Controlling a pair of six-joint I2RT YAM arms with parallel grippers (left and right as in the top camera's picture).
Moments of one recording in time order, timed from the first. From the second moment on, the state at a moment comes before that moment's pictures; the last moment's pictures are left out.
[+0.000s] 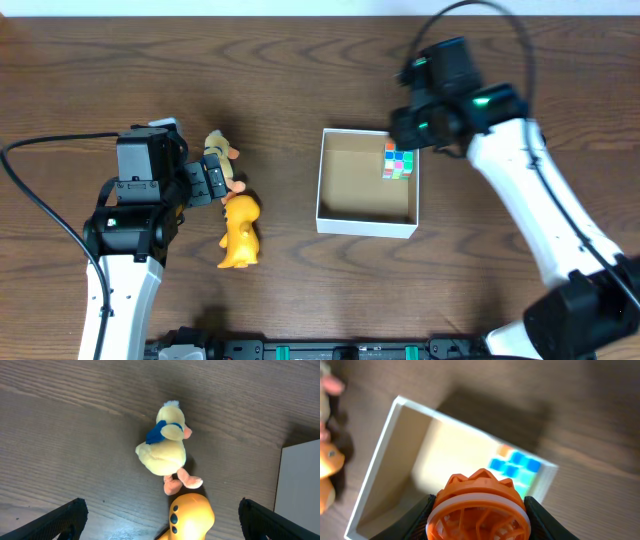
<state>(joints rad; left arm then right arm) 0.00 1.08 0.98 -0.81 -0.04 -0.20 0.39 1.70 1.52 -0.97 -0.10 0.14</state>
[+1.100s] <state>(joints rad) 0.00 1.08 0.98 -0.81 -0.04 -0.20 0.48 2.00 1.52 -0.86 -0.03 0.06</state>
